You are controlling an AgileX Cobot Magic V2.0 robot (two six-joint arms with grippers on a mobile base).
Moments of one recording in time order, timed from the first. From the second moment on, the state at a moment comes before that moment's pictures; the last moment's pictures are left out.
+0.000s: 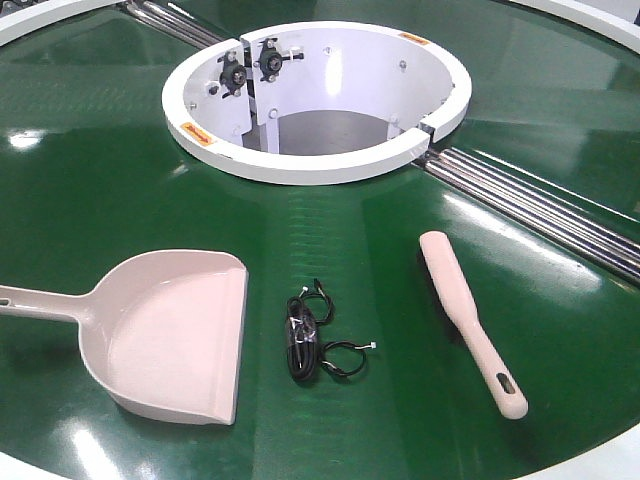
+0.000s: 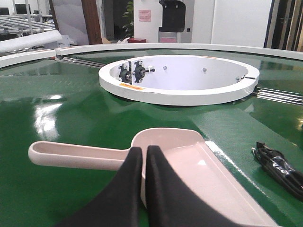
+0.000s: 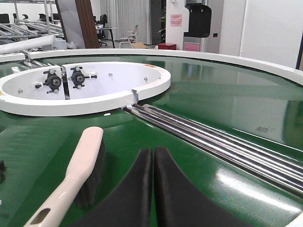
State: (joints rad) left arm -0.17 -0.01 0.03 0.03 0.11 0.03; right arm 0.01 -0.01 0.03 -0.07 0.09 0.05
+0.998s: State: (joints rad) left arm -0.17 -0.01 0.03 0.03 0.11 0.03; right arm 0.01 -0.01 0.03 -0.07 0.09 0.05
